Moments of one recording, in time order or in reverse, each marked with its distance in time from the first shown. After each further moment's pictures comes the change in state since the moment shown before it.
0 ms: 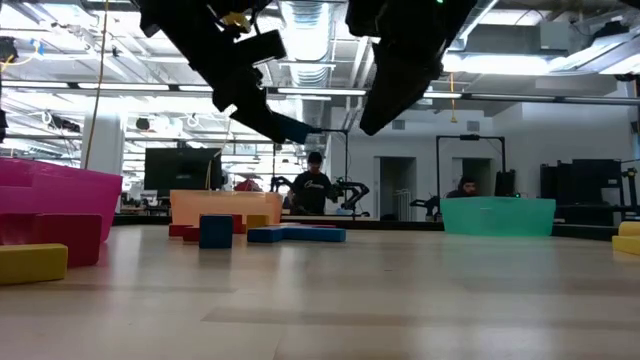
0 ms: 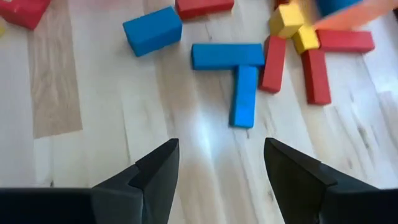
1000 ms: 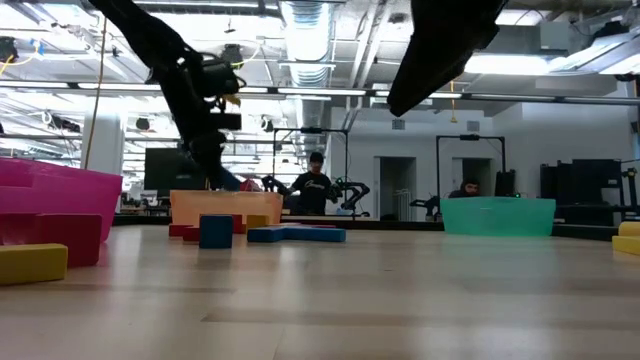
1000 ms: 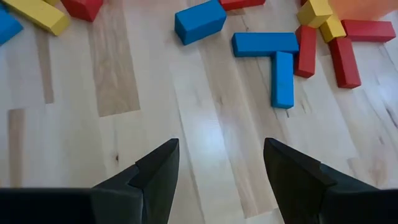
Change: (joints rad) left arm 0.668 0.043 0.000 -0.242 0.304 0.105; right arm 0.199 0.000 -0.001 -0.033 0.116 0.195
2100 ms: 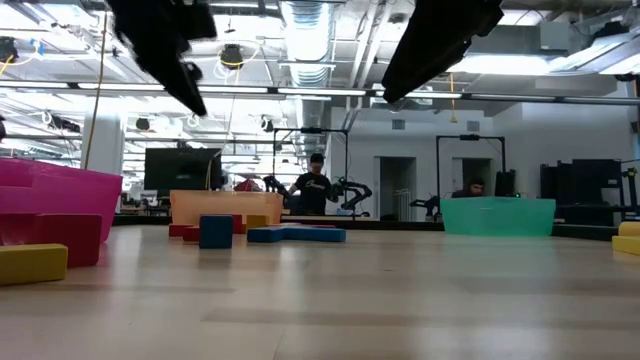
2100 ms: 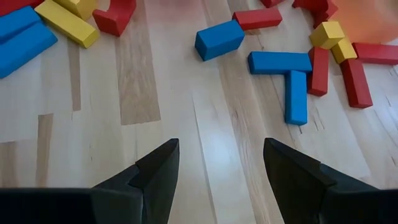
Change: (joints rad) left arm -0.587 -0.402 0.000 -0.296 0.077 -0.241; right arm 0.036 0.000 0.000 0.061 0.018 -0.043
